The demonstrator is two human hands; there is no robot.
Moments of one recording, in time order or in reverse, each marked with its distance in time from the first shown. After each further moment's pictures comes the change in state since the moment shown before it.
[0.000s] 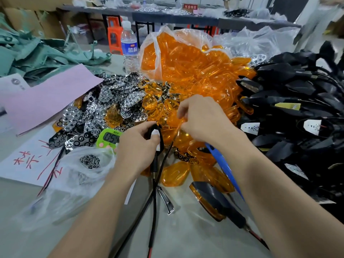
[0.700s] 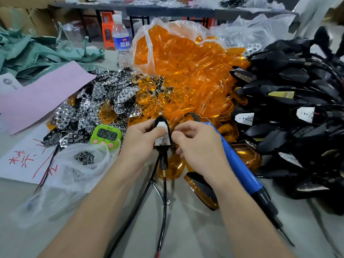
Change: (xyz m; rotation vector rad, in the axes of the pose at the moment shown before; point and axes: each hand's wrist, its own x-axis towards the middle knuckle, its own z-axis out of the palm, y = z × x) left_hand -0.014 0.022 0.011 -0.517 -0.232 -0.128; right_hand -0.073 0.007 0.050 0.816 0.123 0.275
